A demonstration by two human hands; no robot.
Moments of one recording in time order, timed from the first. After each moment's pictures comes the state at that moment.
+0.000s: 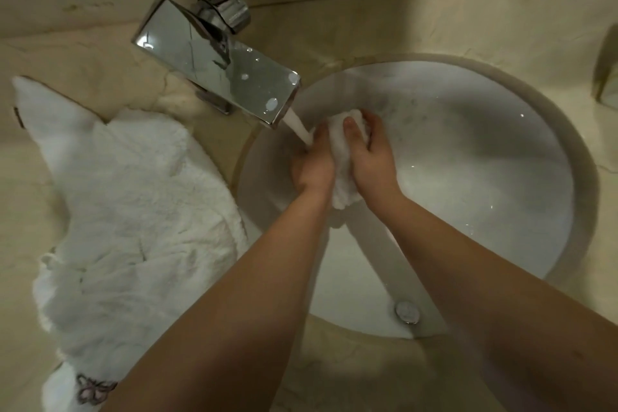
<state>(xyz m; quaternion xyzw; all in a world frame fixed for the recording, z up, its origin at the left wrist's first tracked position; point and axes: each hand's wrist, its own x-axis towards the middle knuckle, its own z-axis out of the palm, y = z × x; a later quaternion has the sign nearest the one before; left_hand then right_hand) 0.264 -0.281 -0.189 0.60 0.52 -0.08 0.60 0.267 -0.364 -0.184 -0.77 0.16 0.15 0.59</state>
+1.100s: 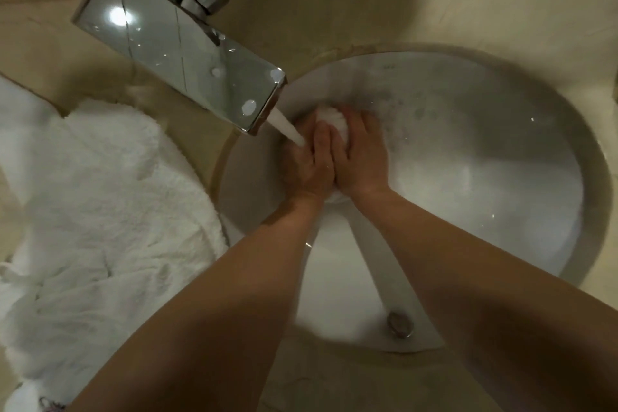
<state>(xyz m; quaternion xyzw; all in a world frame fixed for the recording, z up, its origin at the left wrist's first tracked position) 0.250 -0.289 -0.238 0.76 0.29 0.10 0.58 0.275 -0.368 -0.230 -0.91 -0.03 0.08 0.40</state>
